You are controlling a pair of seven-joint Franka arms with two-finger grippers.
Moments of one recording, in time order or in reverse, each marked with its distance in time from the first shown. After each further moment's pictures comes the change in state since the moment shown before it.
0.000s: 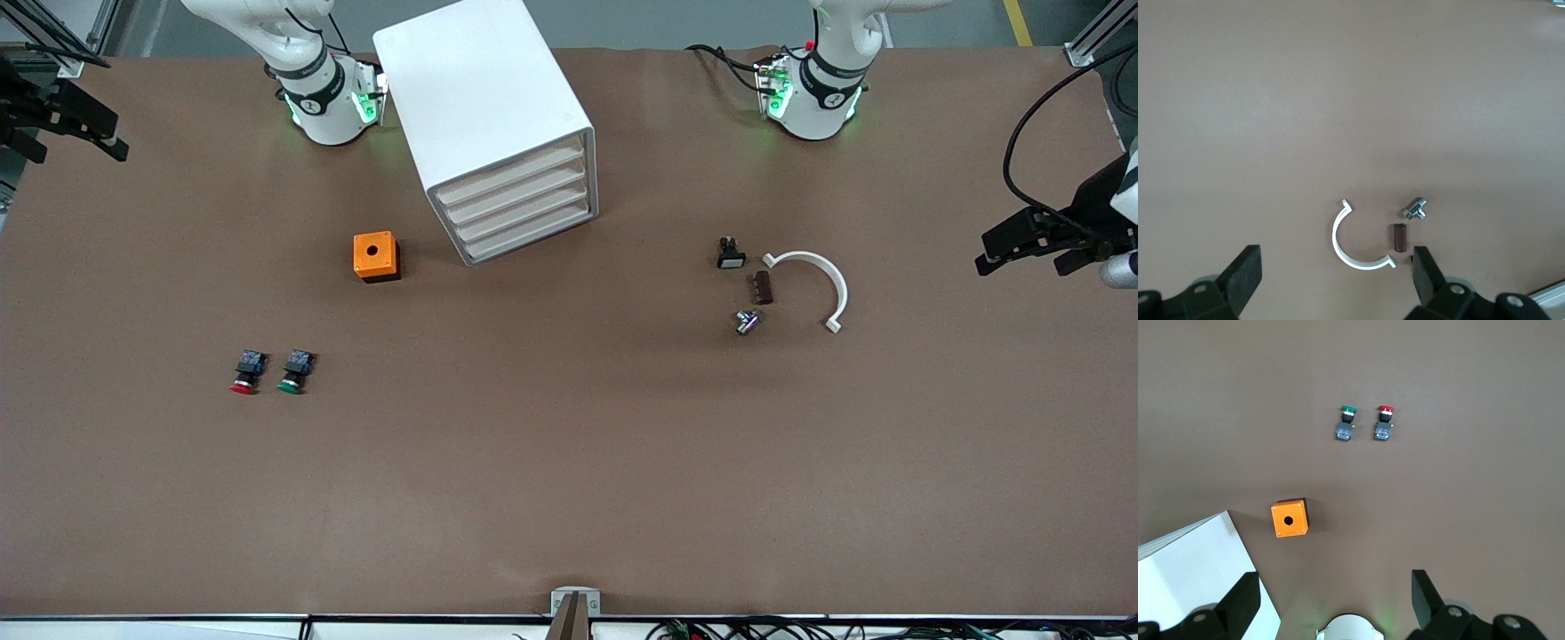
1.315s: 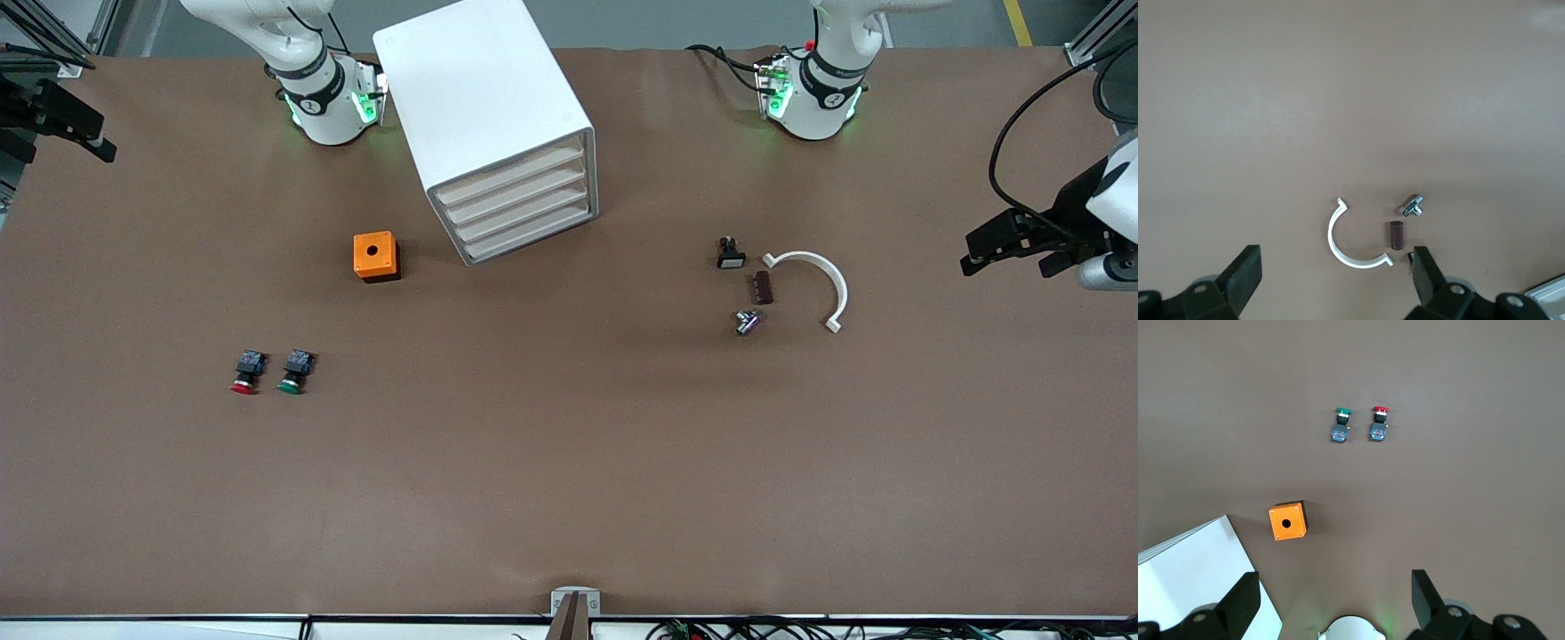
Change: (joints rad) left arm -0.019 -0.001 -0.007 -0.018 0.000 0.008 0.001; right arm 0.047 0.000 -0.080 0.000 0.000 0.008 -0.001
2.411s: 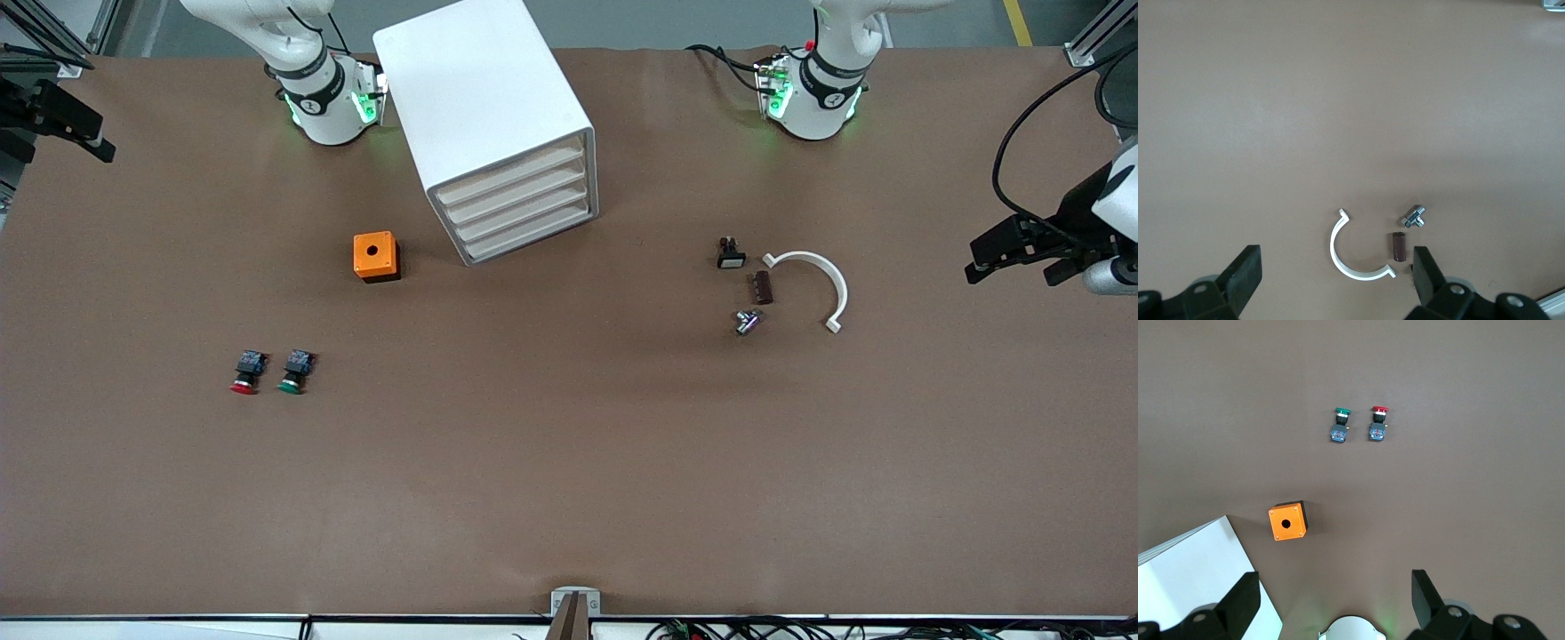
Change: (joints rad) left arm 0.006 0.000 0.004 -0.009 0.000 0.044 0.013; right arm 0.000 0.000 -0.004 0.000 0.000 0.000 0.002
